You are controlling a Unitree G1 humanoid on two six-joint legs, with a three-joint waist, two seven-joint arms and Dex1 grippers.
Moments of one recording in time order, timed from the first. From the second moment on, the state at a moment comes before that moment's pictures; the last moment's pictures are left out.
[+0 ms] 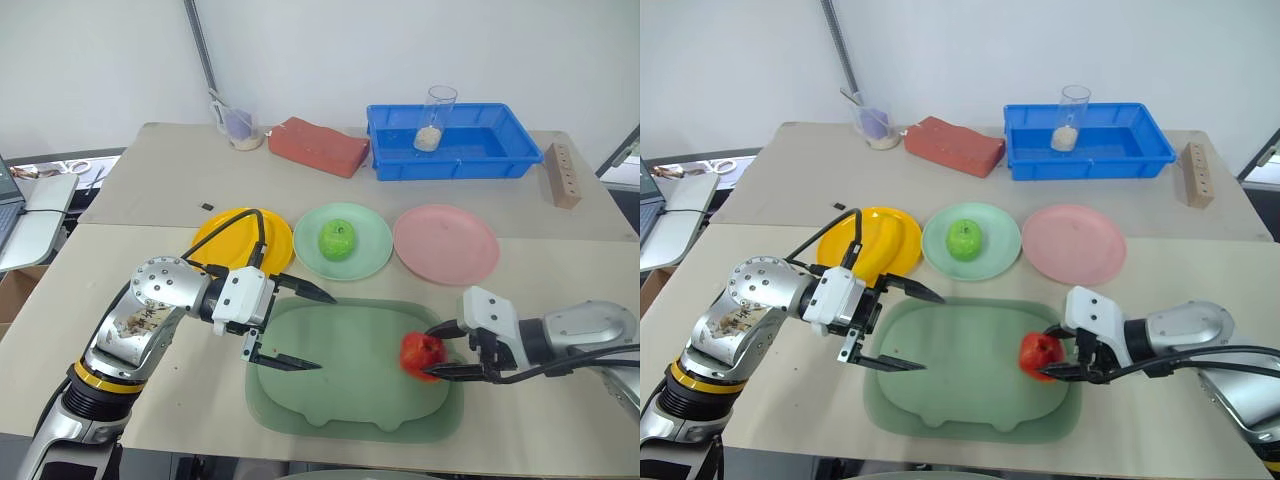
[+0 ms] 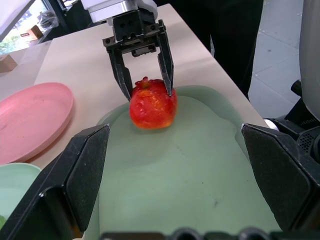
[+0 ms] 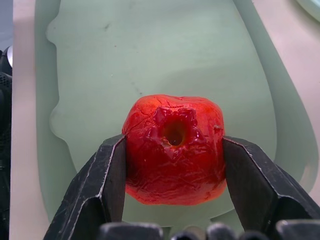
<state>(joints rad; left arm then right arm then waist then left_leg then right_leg) -0.36 0.70 -0.17 -0.36 -0.47 0.20 -1.38 0.00 -1.12 0.01 -0.55 0.49 0.62 1.09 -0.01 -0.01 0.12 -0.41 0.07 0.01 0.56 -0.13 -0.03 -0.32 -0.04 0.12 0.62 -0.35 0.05</state>
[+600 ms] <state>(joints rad) -0.60 0.44 -0.16 -0.08 -0.41 0.43 -0.99 -0.60 -0.81 0.05 0.17 0.30 0.68 0.76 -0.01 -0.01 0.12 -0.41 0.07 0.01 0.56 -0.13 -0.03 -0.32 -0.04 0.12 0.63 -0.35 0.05</state>
